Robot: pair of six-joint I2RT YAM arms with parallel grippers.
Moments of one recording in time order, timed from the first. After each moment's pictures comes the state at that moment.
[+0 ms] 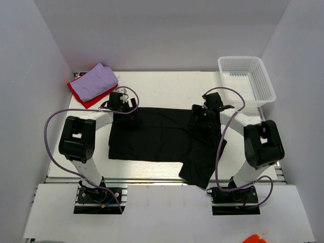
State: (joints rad) left arm -0.21 1.77 1.00 -0.09 0.15 -0.42; right arm 0.33 1.66 1.01 -0.35 -0.17 0.36
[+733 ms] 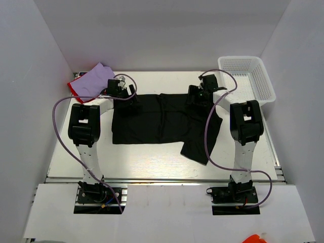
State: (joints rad) left arm -0.13 2.06 1.35 -0.06 0.26 -0.42; right arm 0.25 2.09 1.49 -0.30 -0.21 0.30
